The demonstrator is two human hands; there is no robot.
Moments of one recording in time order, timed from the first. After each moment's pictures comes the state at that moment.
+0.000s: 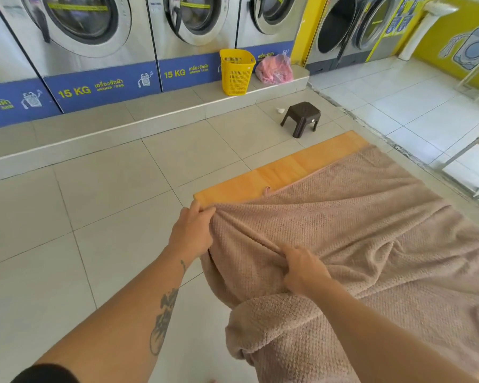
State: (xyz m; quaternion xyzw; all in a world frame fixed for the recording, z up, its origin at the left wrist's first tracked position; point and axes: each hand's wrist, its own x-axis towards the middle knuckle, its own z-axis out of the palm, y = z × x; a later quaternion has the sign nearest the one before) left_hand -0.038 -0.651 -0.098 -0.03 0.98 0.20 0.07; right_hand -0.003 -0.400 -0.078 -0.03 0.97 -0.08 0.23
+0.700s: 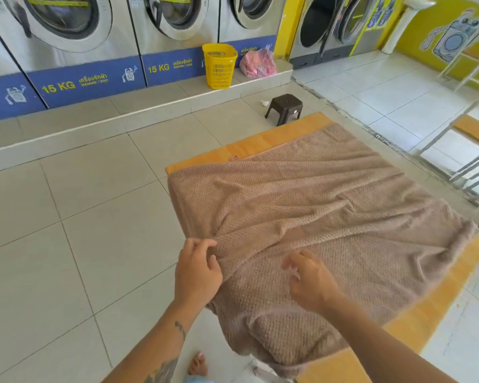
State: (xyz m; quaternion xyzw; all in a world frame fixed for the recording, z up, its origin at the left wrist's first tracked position) left_hand 0.129 -0.531 -0.121 -0.11 0.91 0.40 -0.05; right_hand 0.120 -0.284 -0.082 -0.06 0.96 -0.22 0.14
